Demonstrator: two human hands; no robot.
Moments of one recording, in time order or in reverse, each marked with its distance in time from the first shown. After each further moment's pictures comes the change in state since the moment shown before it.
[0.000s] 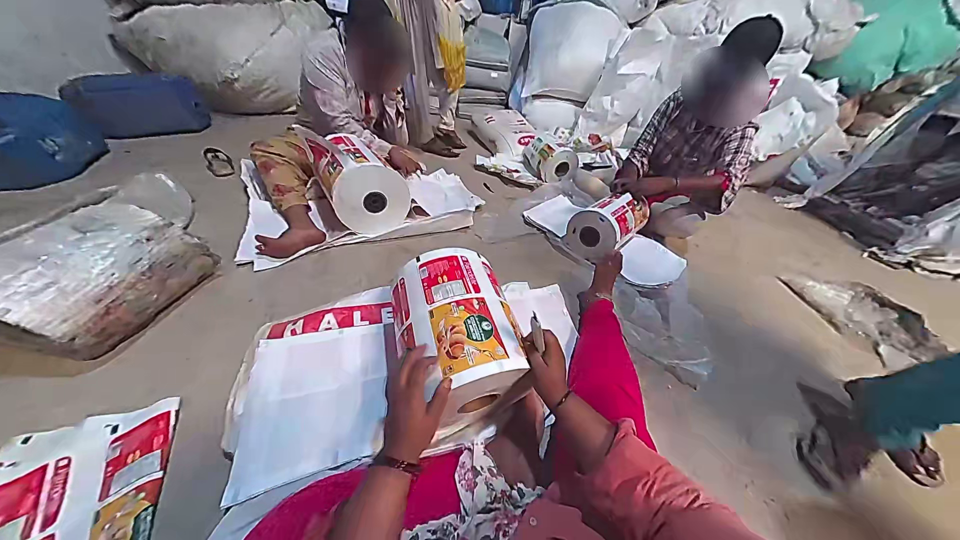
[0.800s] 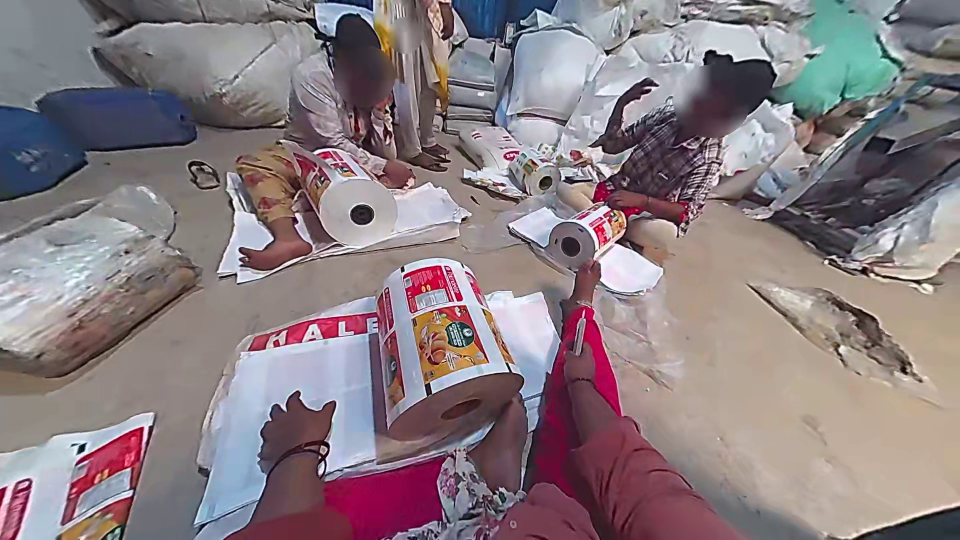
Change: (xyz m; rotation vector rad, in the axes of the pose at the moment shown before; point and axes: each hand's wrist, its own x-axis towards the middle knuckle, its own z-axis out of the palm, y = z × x) left_hand 0.000 -0.134 -0.052 0.432 -0.176 -0.976; right_hand 0.020 0.092 -0.074 -0.141 0.202 0.712
